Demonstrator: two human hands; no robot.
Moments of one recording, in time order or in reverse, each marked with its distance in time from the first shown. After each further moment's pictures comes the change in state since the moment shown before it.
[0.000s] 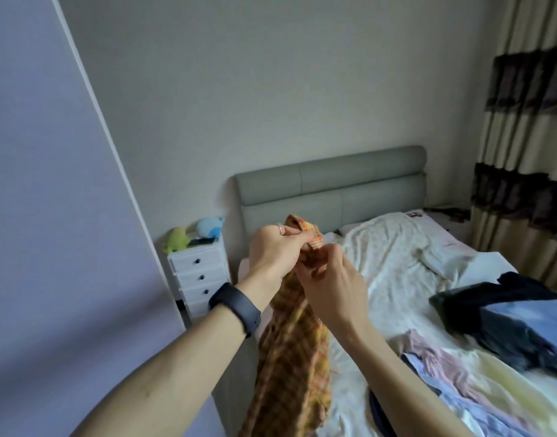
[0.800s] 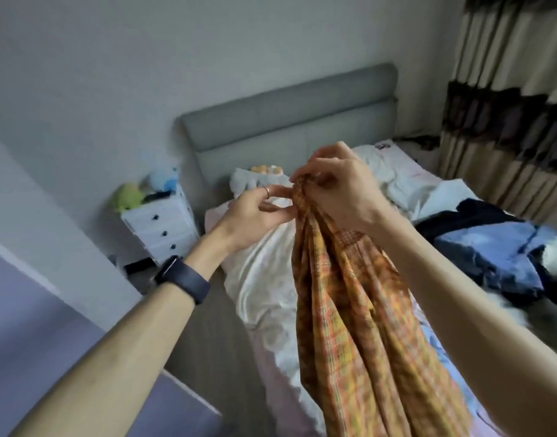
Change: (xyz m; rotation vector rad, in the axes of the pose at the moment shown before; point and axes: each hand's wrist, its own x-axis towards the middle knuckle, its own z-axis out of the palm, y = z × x) left_hand 0.002 -0.024 0.112 0.161 -0.566 0.215; right_hand 0.085 0.144 -0.096 0.175 -0.142 -0.179
